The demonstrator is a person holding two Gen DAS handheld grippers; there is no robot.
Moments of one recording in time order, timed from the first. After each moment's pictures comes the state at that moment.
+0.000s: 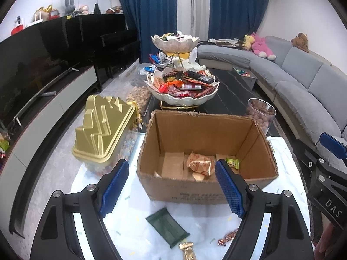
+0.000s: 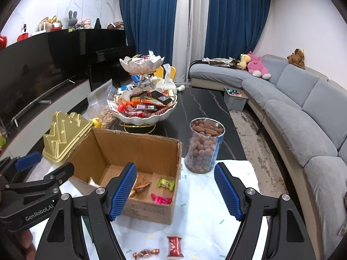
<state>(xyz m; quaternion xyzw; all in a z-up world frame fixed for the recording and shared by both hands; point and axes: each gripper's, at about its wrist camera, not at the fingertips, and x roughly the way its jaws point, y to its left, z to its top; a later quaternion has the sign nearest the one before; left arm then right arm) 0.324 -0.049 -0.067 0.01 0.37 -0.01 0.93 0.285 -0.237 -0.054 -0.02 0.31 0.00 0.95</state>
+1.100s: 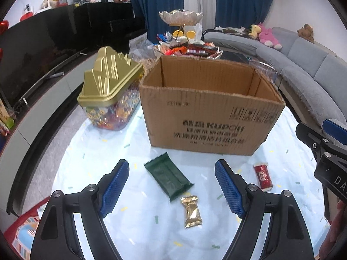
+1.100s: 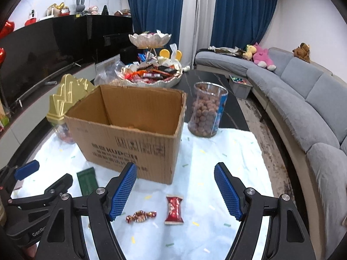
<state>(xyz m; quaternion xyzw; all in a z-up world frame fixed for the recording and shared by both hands) 0.248 -0.053 -0.148 0.01 0.40 0.02 0.92 0.232 -0.240 -0.121 -0.04 0.34 0.02 0.94</state>
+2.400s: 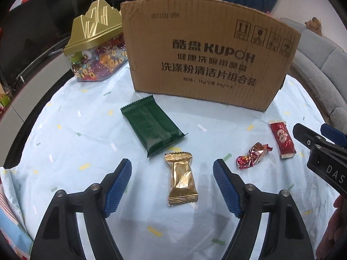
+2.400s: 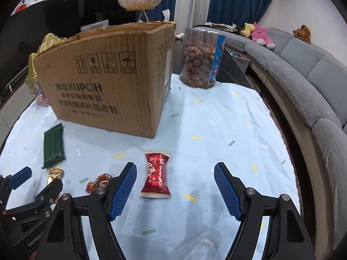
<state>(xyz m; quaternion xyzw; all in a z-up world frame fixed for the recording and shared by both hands) 0.234 -0.073 -0.249 -0.01 0.44 0.03 0.90 0.241 -0.264 -0.228 -0.04 0.41 0.00 0.91</state>
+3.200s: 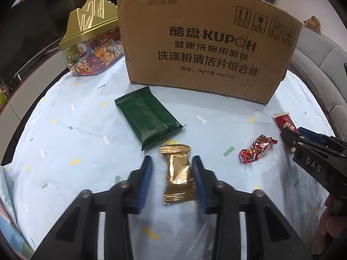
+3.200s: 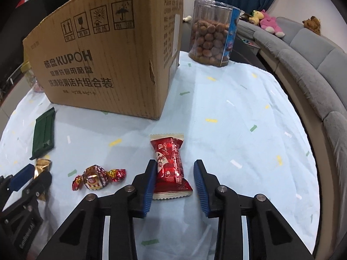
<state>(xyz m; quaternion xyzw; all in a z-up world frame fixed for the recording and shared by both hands) 0.234 -0.075 -0.264 -0.01 0.44 0.02 0.90 0.256 -0.258 -0.264 -0.03 0.45 0.02 0.89</state>
